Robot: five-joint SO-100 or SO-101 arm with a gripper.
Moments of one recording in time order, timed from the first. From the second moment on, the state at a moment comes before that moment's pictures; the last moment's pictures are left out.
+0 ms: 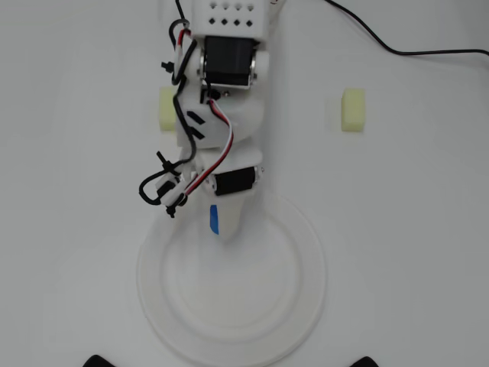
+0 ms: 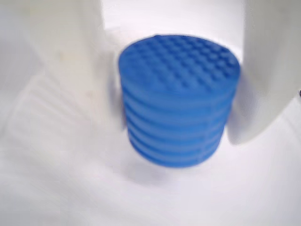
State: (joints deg) arm -4.0 72.7 86.4 48.9 -17.1
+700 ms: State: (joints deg) arm -3.3 72.1 80.5 56.6 -16.6
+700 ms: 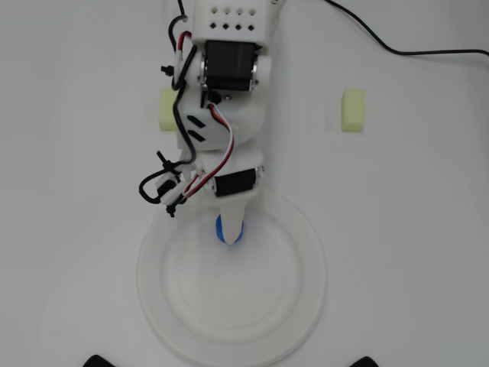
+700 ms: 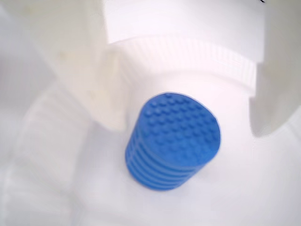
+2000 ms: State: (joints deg) arm -4.6 188.0 167.2 72.2 -14.5
